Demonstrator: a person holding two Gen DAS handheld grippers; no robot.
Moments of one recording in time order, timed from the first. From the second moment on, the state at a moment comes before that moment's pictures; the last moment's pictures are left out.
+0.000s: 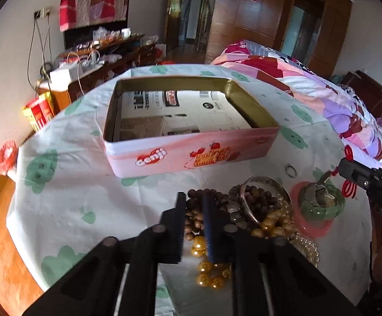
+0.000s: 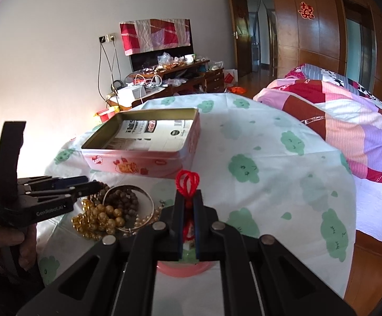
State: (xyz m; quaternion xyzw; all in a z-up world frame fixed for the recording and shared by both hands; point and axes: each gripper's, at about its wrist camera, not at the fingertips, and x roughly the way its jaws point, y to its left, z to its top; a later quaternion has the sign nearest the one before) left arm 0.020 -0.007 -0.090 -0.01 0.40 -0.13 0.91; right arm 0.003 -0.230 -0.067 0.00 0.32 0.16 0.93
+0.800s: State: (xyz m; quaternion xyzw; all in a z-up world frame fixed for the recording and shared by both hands) left arm 0.012 0.016 -0.012 -0.04 0.30 -0.15 0.94; right arm -0.008 -0.229 -0.035 0.01 0.27 0.17 0.95
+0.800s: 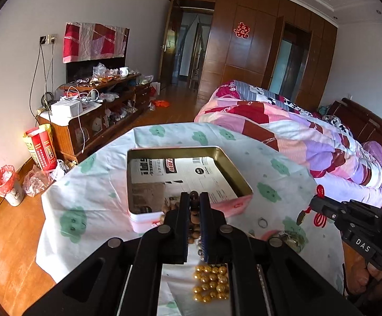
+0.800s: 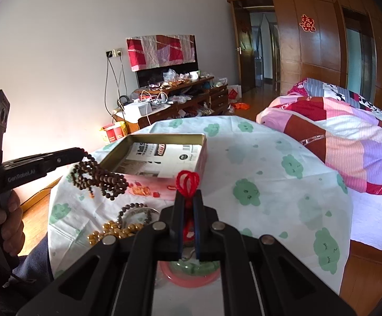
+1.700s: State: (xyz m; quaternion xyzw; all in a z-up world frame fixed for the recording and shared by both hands) left arm 0.060 0.022 0.010 -0.02 0.28 -0.13 0.95; right arm 0.054 -0.202 0.002 -0.02 0.25 0.20 0.95
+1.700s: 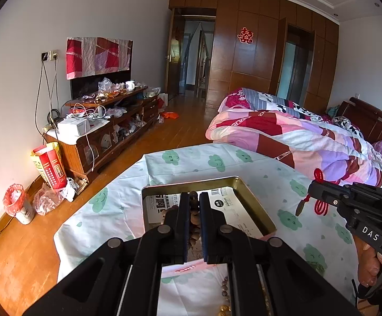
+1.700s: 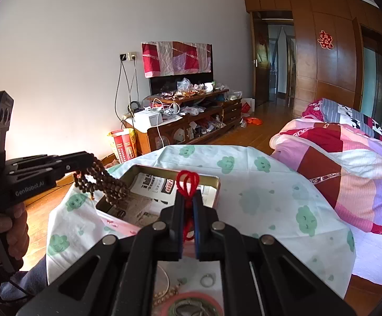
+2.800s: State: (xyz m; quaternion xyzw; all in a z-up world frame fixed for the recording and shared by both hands) left arm 0.128 0.010 -0.026 0.03 0.32 -0.08 0.94; right arm 0.137 -0.151 -0.031 -0.04 0.32 0.22 0.92
